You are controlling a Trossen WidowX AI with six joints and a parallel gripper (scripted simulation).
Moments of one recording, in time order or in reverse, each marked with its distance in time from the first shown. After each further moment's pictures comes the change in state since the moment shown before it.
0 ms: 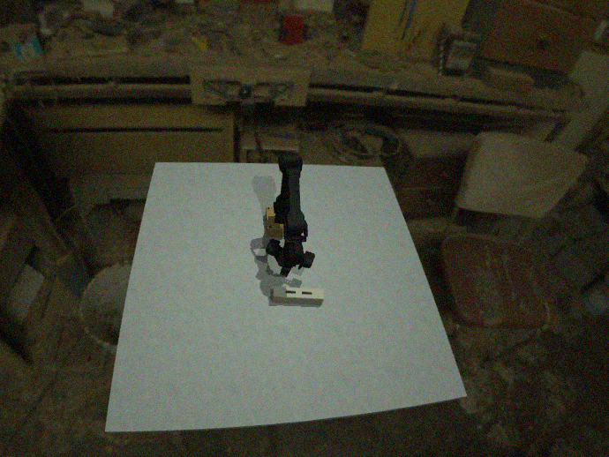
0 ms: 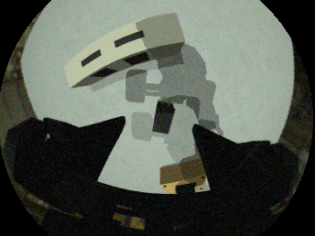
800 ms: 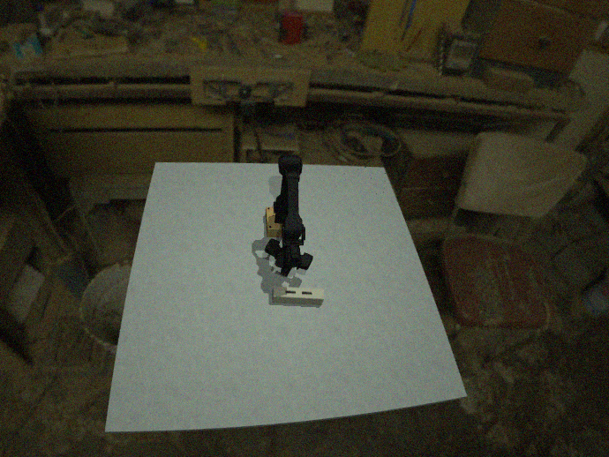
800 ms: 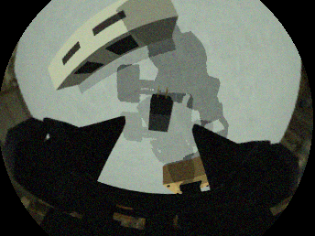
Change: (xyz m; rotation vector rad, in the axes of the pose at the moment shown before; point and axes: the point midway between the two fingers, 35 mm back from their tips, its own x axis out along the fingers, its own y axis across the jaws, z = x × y) arm 0.020 -0.007 -0.012 0.071 0.069 -0.008
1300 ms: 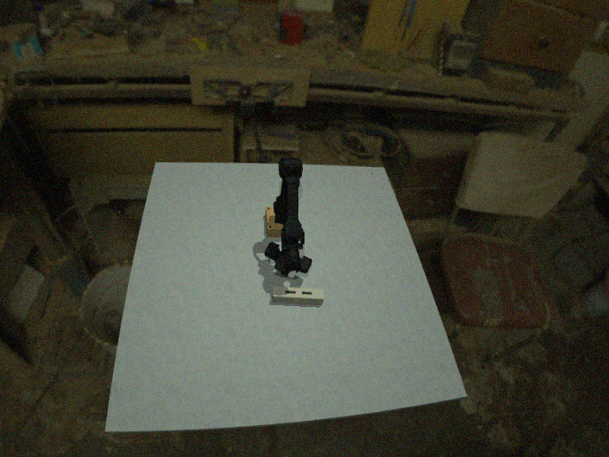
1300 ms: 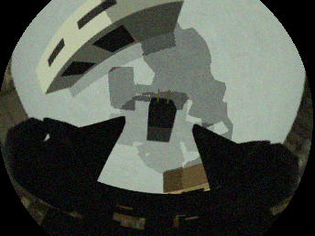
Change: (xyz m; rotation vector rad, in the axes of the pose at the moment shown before) arm 0.022 0.001 0.002 0.002 0.000 0.000
